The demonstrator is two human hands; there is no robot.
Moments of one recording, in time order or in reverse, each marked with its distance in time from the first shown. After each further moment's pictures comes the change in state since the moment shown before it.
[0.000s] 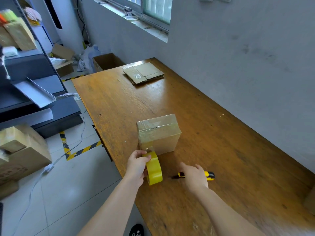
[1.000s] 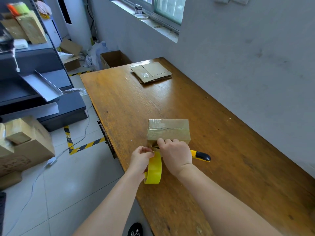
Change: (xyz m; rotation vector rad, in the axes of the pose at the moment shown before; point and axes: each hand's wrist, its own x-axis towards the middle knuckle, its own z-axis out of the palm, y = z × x) left_hand 0.013 0.012 -0.009 0.189 0.001 0.097; right_hand 0.033 -0.091 -0.069 -0.385 0.453 -0.341
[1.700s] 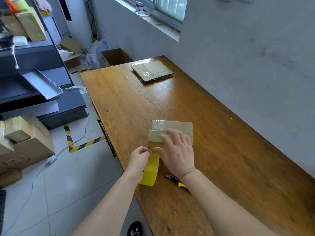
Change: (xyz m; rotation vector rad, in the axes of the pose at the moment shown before) left_hand 0.010 -0.005 -0.007 0.088 -0.022 0.024; right_hand -0.006 0.007 0.018 0.311 0.396 0.090
